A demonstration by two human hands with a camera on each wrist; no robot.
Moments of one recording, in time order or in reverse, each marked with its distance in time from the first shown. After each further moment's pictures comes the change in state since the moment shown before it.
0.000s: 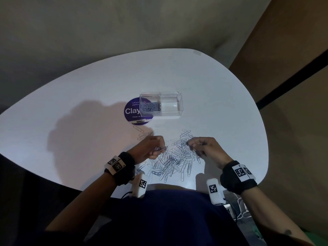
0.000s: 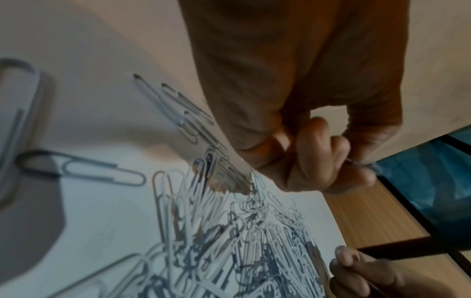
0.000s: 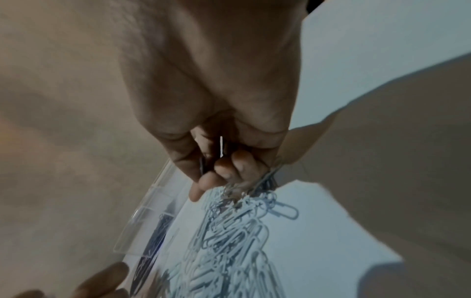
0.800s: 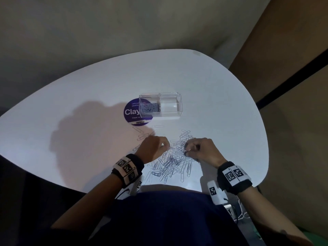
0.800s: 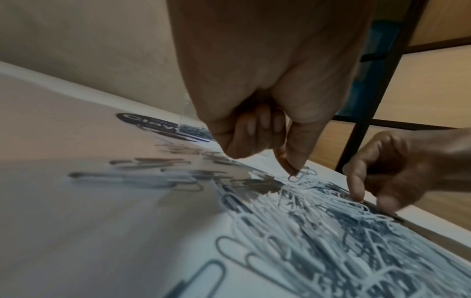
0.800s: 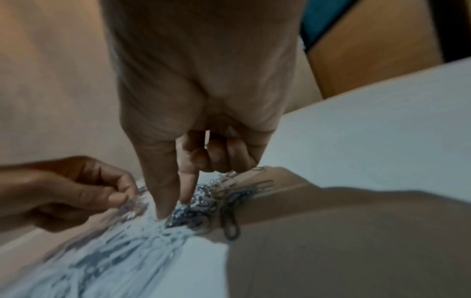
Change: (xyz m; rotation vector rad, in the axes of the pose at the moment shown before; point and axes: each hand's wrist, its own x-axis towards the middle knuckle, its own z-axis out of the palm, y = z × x) left_hand 0.011 -0.003 0.014 1.141 0.341 0.395; right_hand 0.006 0.005 0.006 -0.423 -0.026 -0.205
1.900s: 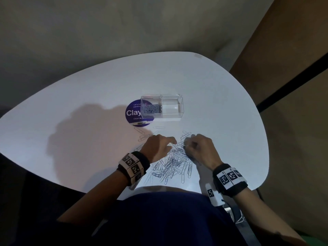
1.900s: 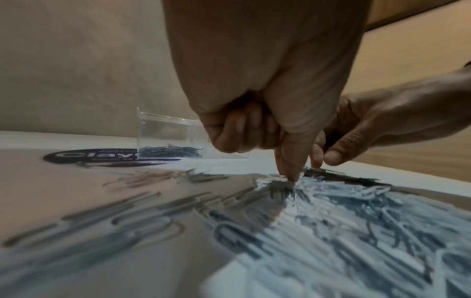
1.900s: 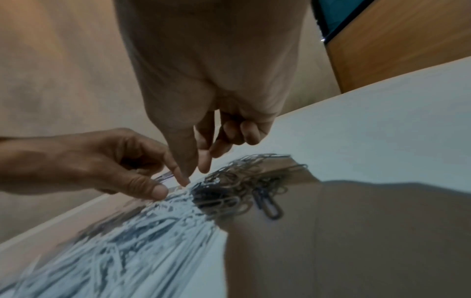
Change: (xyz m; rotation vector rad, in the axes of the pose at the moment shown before) left_hand 0.007 0.009 -0.001 0.154 -0.072 0.011; right_hand -0.002 -0.028 0.012 -0.373 0.207 -0.097
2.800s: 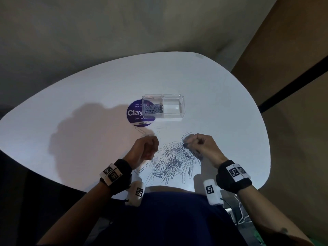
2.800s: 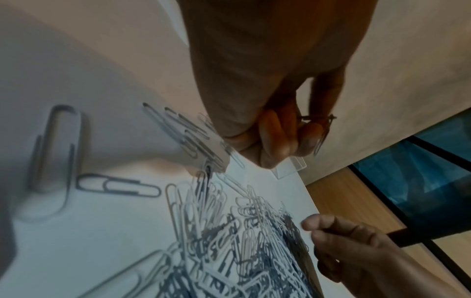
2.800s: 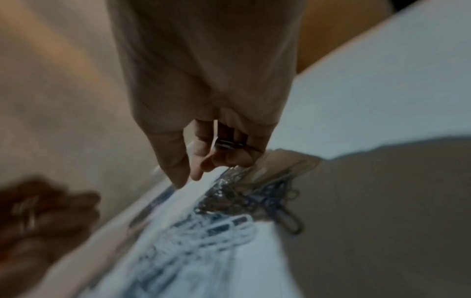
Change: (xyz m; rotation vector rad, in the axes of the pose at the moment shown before) left_hand -0.033 -0.016 -0.018 -1.380 -0.027 -0.452; right_hand 0.009 0.021 -0.002 0.716 -0.130 0.245
